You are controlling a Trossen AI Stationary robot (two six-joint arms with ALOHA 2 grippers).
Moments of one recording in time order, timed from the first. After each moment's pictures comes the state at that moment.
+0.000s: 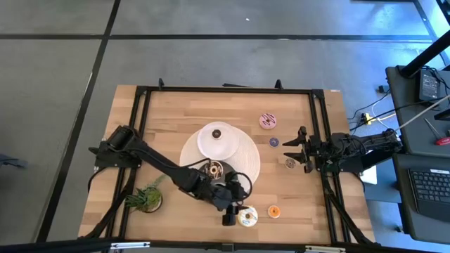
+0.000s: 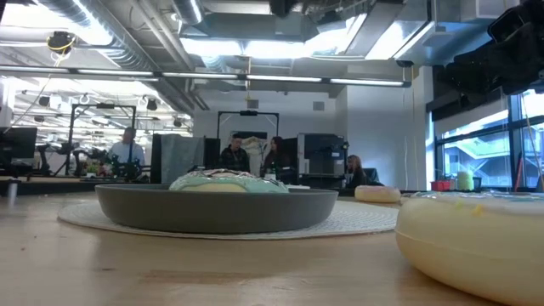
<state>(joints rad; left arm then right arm) -0.45 1.94 1.49 -0.12 -0.31 -0.35 0.22 0.00 0.04 -0.05 0.19 0.10</state>
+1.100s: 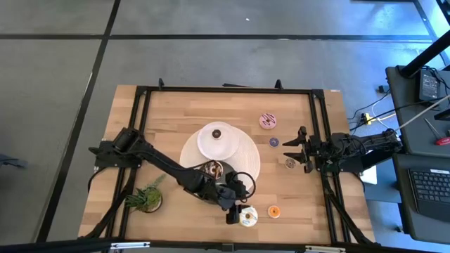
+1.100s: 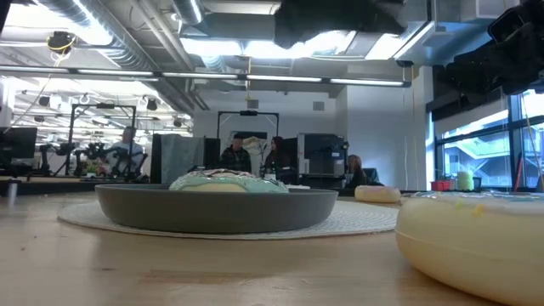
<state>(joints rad) -0.44 1.99 1.49 -0.12 -0.32 -0.43 0.22 0.00 0.04 -0.05 0.19 0.10</state>
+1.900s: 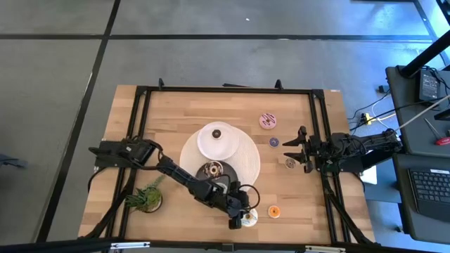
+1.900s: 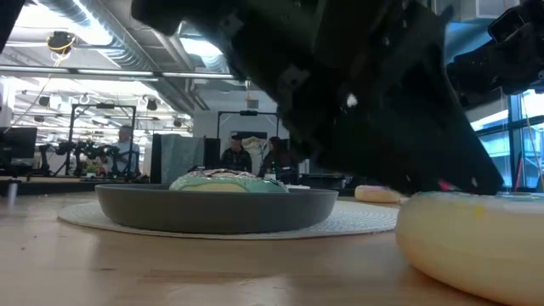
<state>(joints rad) -0.45 2.24 1.49 0.05 -0.27 -0.42 0.22 0.00 0.04 -0.05 0.19 0.09</state>
